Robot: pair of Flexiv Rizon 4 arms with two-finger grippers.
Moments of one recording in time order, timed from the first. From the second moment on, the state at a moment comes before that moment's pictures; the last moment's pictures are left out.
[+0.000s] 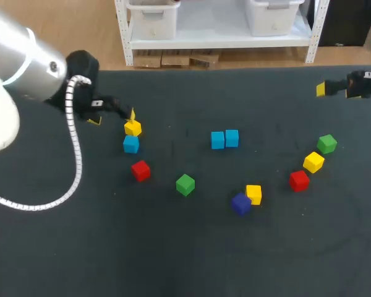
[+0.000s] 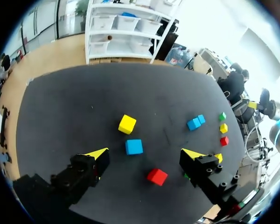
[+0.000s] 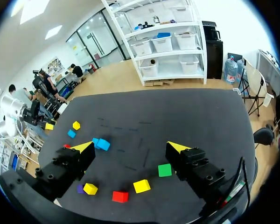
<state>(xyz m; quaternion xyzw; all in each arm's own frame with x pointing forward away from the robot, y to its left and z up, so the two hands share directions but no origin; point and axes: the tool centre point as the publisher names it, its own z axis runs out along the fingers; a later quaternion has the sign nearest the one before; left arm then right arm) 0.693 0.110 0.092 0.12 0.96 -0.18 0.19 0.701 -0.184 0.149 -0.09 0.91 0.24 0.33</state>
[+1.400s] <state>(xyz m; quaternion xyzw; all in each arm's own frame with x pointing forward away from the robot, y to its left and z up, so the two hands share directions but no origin) 0.686 0.098 0.070 0.23 0.96 -0.10 0.15 0.701 -0.184 0.149 -0.09 0.91 0.24 0.33</state>
